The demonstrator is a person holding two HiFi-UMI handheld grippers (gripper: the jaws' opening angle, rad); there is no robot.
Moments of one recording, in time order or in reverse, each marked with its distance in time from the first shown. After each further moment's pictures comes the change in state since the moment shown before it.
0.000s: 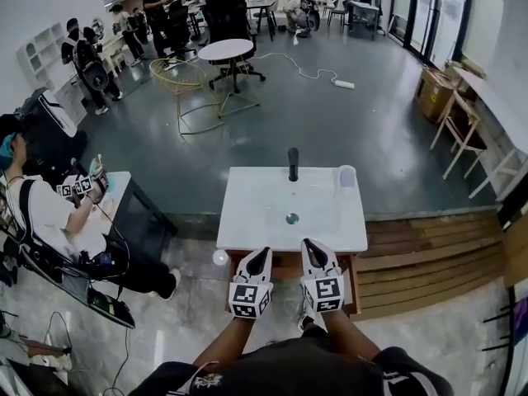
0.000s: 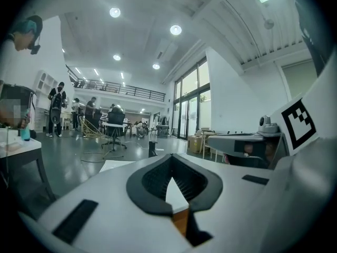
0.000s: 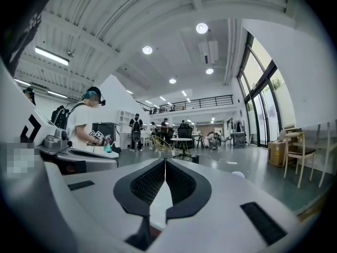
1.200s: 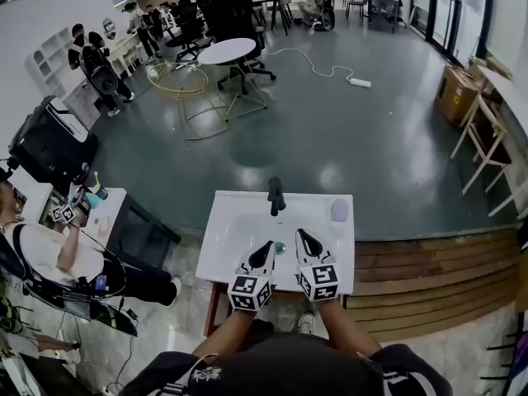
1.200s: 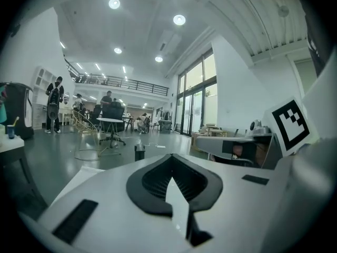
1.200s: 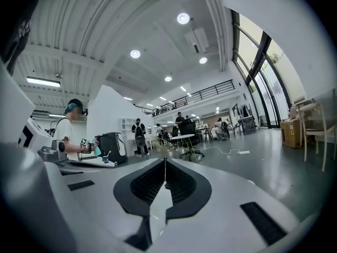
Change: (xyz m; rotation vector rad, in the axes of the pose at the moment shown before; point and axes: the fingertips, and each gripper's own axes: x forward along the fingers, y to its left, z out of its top) left arm 0.212 -0.014 0.018 -0.041 0.062 0.035; right arm 0.141 -0.166 -0.004 0.179 0.009 0.112
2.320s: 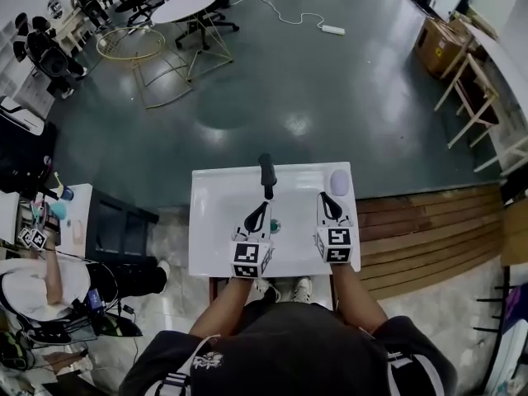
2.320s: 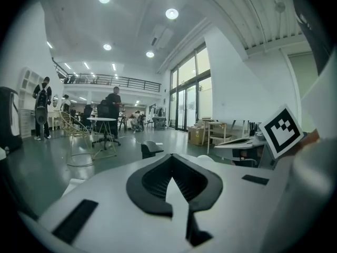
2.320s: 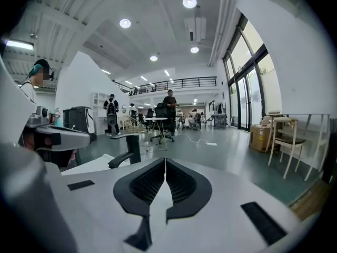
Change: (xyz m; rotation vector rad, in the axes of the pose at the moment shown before) left arm 0.089 0.063 -0.017 0.099 0.032 -0.080; right arm 0.050 -0.110 -0.062 -0.093 0.199 -0.326
